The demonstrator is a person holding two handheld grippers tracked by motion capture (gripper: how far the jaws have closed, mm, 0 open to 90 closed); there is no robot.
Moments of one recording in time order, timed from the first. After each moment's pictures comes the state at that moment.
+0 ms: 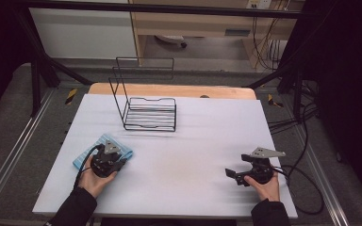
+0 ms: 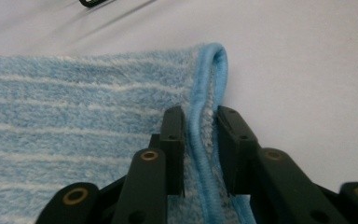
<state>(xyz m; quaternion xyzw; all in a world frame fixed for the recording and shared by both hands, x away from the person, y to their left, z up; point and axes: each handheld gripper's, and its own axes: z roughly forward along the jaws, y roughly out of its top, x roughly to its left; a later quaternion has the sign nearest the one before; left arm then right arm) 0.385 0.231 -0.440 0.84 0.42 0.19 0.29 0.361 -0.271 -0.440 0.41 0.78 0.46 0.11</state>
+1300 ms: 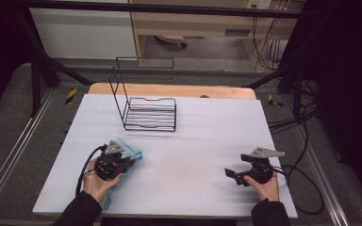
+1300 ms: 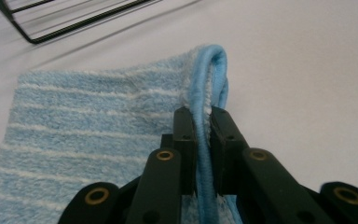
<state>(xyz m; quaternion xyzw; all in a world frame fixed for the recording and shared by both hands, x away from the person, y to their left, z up) 0.363 0.204 -0.411 0.82 0.42 0.14 0.36 0.361 -0.270 -0.441 0.41 0.78 0.46 0.11</state>
